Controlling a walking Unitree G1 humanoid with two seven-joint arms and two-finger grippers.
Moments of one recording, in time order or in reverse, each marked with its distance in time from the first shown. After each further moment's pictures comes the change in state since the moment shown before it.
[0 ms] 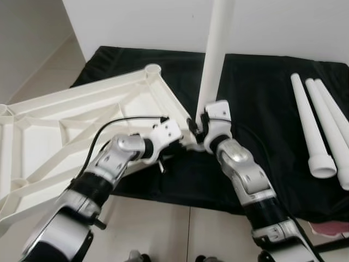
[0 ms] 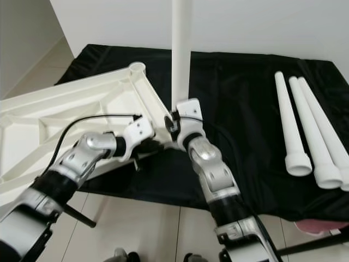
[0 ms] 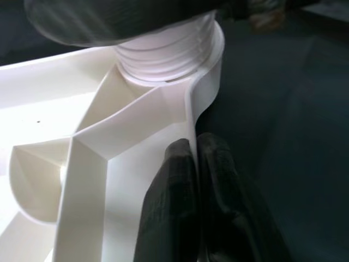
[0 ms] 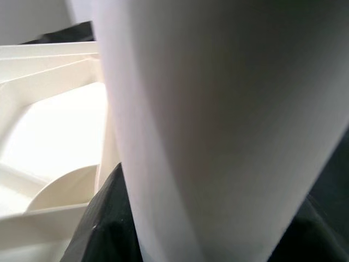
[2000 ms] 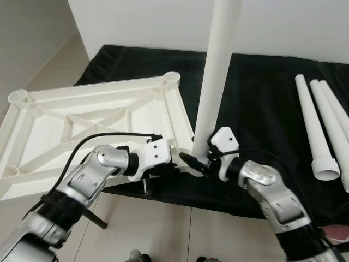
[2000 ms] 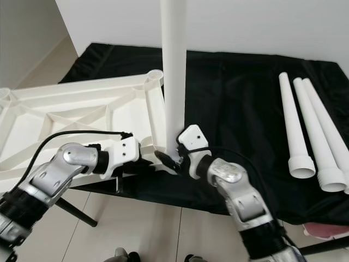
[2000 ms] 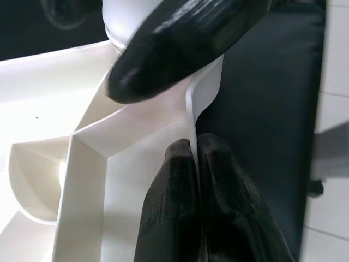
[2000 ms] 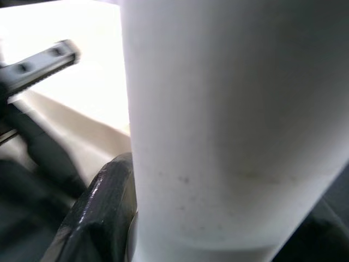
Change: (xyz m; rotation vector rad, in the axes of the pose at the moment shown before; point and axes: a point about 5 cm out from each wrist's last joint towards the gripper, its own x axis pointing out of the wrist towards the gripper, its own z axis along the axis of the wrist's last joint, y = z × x) left arm -0.043 -0.032 -0.013 0.100 0.003 -0.214; right arm -0.053 -0.002 -0.016 -0.154 -0.010 0.504
